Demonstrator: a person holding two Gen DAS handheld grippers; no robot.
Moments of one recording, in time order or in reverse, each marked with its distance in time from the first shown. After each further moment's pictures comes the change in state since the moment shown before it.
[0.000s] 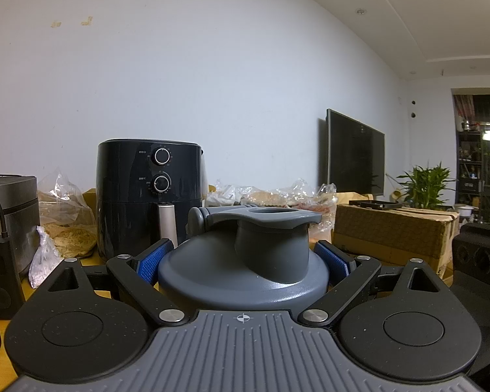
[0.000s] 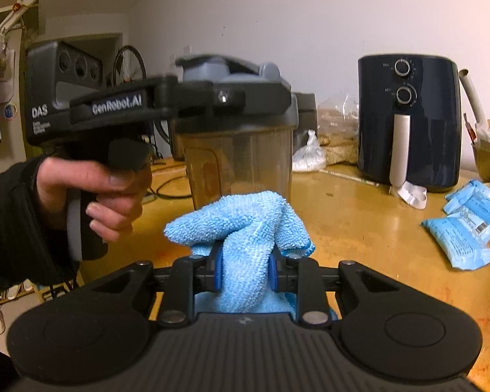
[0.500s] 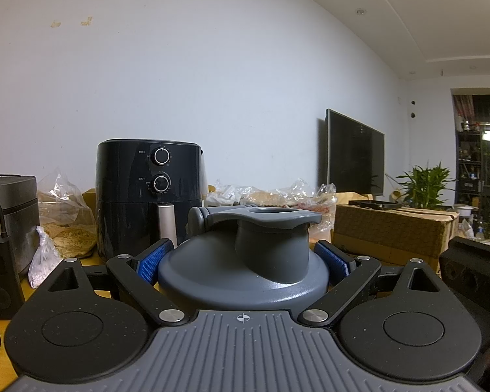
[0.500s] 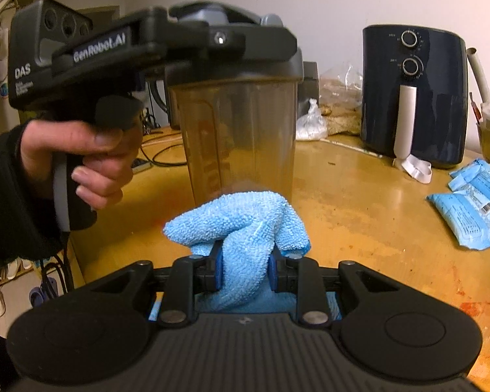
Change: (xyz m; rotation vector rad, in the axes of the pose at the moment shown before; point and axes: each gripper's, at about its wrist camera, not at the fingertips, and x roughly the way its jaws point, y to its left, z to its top) left arm -0.001 0.000 0.001 0.000 -0.001 -0.002; right arm 0.017 -0.002 -0.008 -0.002 0.111 -0.004
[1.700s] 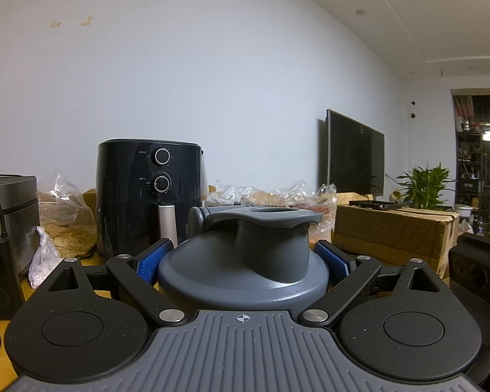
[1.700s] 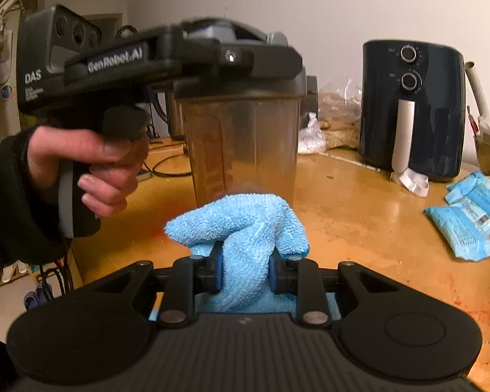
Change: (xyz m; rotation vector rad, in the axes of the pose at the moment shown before) left arm 0.000 0.001 -0.001 -0.001 -0.001 0.001; right arm -0.012 0.006 0.002 -0.021 -0.078 -0.012
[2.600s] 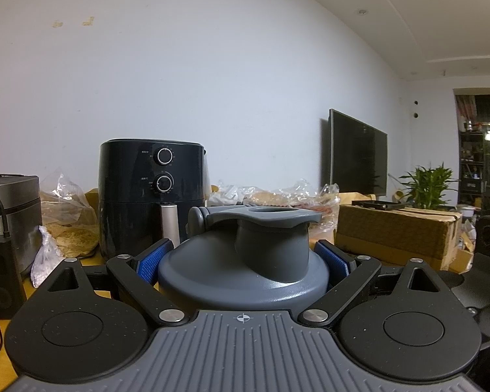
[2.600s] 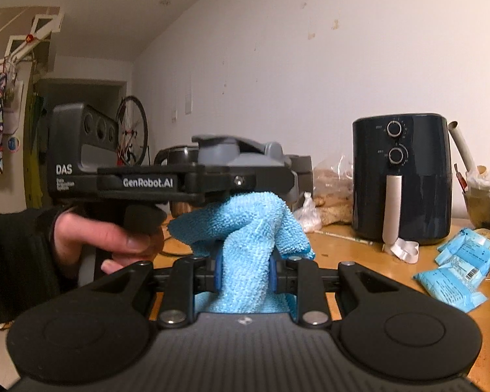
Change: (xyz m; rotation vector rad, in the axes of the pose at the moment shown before) left arm 0.002 -0.001 0.000 0.002 0.001 0.011; right arm -0.031 0.003 0.013 0.007 -0.306 -0.006
